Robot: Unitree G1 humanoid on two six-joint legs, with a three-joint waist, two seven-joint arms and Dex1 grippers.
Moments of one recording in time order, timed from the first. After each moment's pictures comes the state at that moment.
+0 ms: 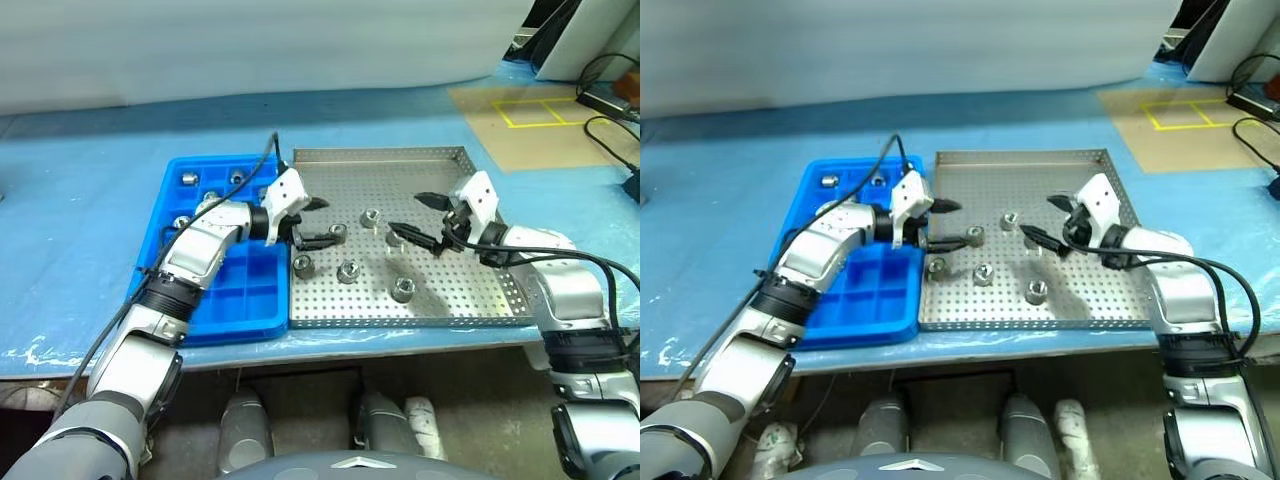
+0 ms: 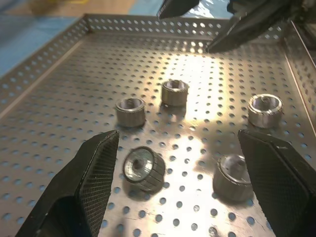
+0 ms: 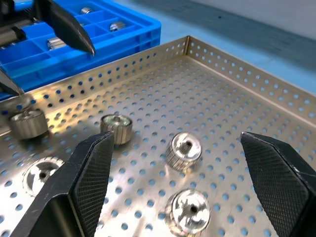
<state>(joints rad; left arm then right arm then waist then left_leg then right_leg) -0.75 0.37 -0.30 0.32 -0.21 0.25 -1.07 -0.38 -0.64 -0.06 -0.04 0.32 0.42 0.86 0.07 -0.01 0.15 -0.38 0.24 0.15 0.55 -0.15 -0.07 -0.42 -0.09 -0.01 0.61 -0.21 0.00</state>
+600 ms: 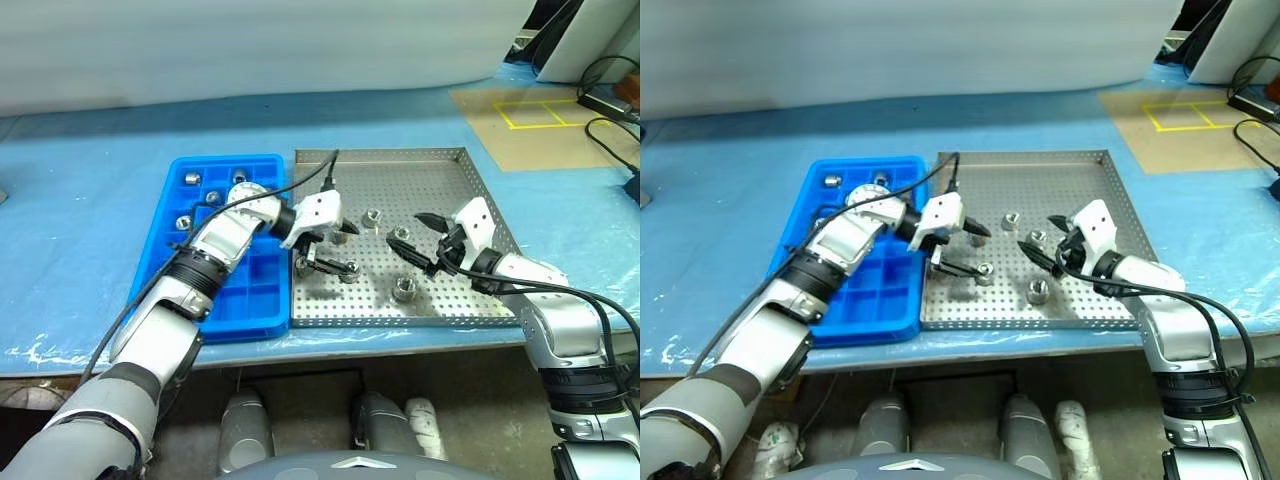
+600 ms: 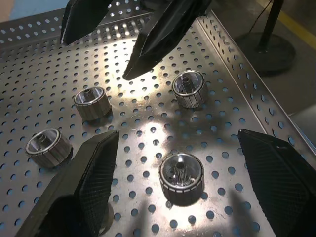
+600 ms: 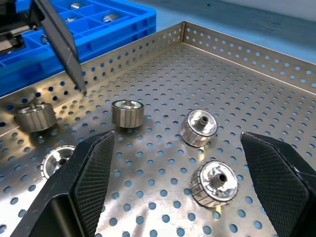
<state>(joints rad) -0.91 0.28 -0.41 0.53 -0.07 0.02 -1.33 -0.23 -0.58 -0.07 -0.18 0.33 0.44 0.69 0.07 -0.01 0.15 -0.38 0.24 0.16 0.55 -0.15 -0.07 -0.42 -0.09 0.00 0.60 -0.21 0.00</state>
